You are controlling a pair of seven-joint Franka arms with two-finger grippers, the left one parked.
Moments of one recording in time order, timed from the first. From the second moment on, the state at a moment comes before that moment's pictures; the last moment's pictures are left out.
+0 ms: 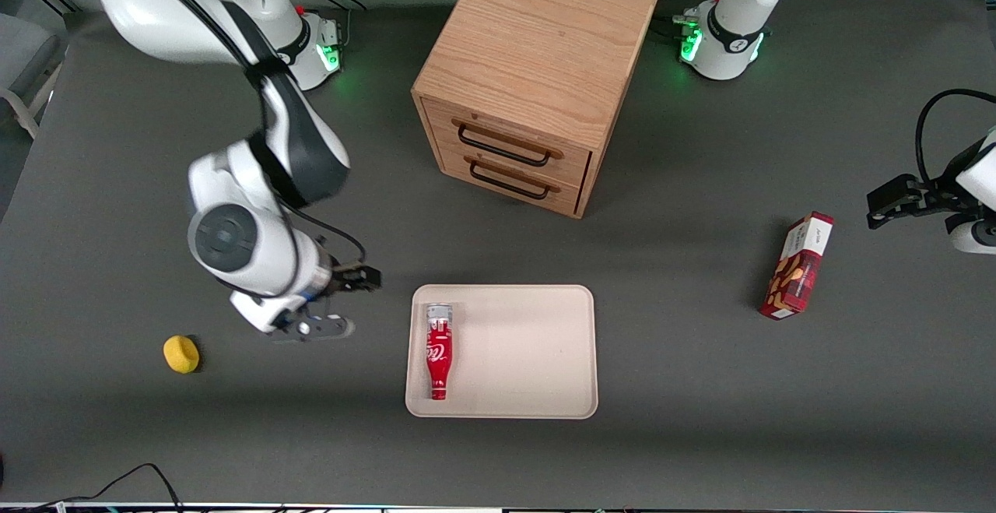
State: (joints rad) arm 0.22 0.47 0.14 -1.46 -0.03 1.84 0.29
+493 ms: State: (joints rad) arm 0.21 -0.04 -0.09 -1.86 0.05 1.68 -0.01
